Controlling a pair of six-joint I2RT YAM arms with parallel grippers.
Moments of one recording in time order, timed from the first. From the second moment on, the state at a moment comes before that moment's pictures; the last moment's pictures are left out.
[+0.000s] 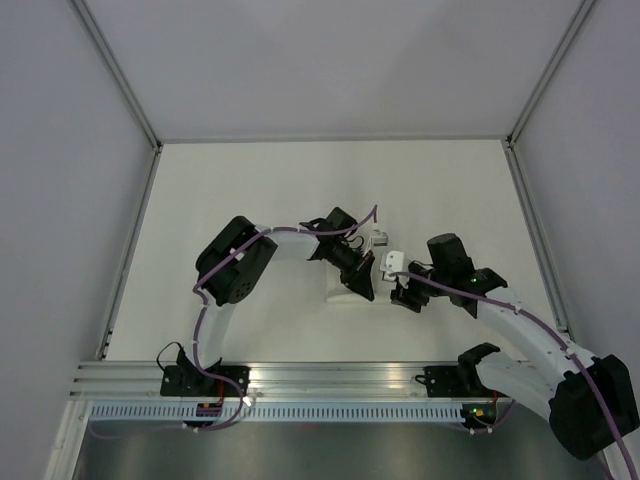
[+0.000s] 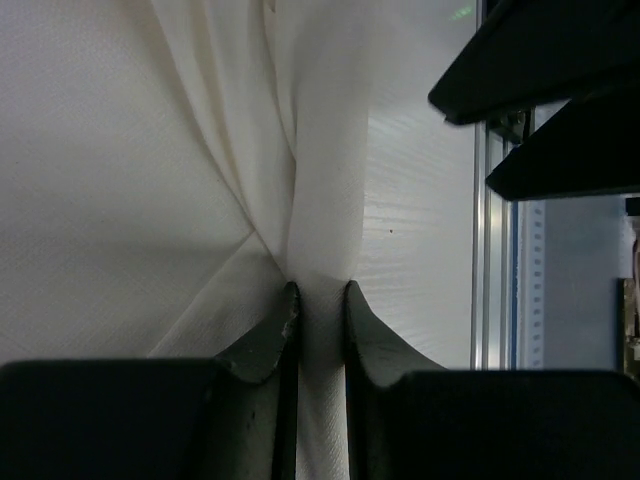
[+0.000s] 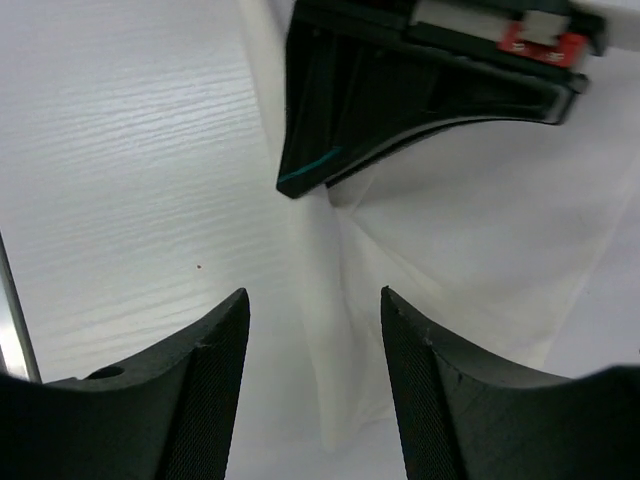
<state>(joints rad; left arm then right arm) -0.77 2.14 1.29 -0.17 0.98 0.12 0.39 1.00 0.59 -0.49 -0.58 -0.78</state>
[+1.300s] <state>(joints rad) -0.73 2.09 1.25 -0.14 0.96 -0.02 0.77 1.20 0.39 0.00 -0.19 -0.77</state>
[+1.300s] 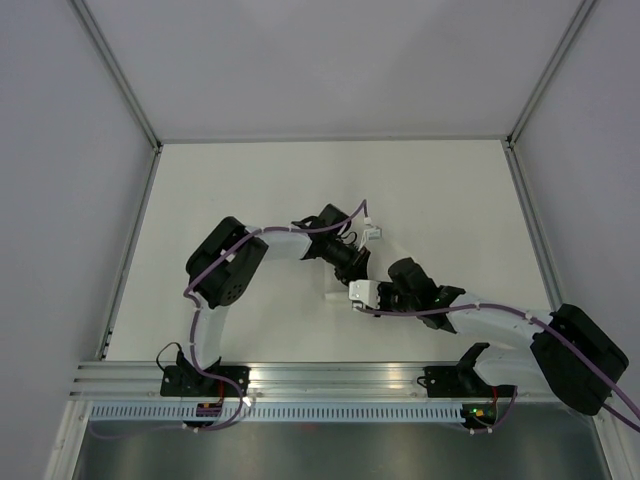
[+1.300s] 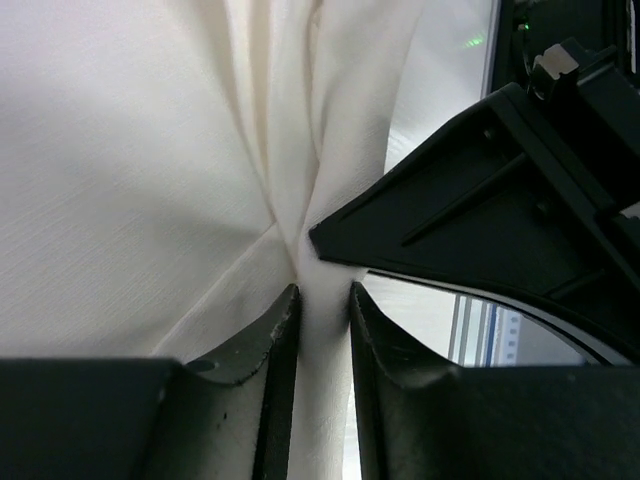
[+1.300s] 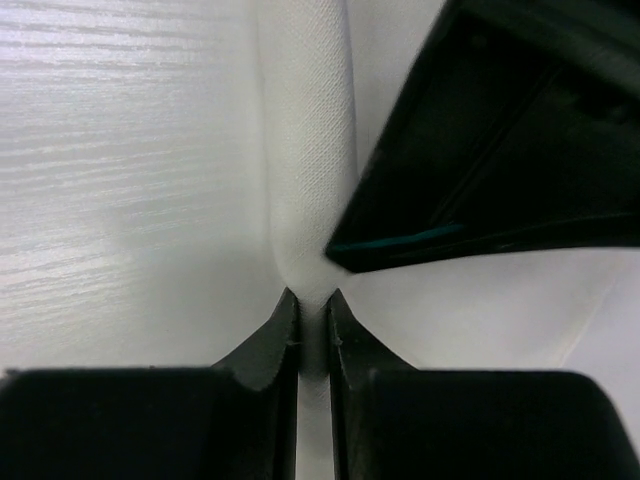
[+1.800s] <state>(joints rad) -0.61 1.73 0.93 0.14 0.60 -0.12 0.68 1.29 0.50 -0.15 -0.34 -0.79</state>
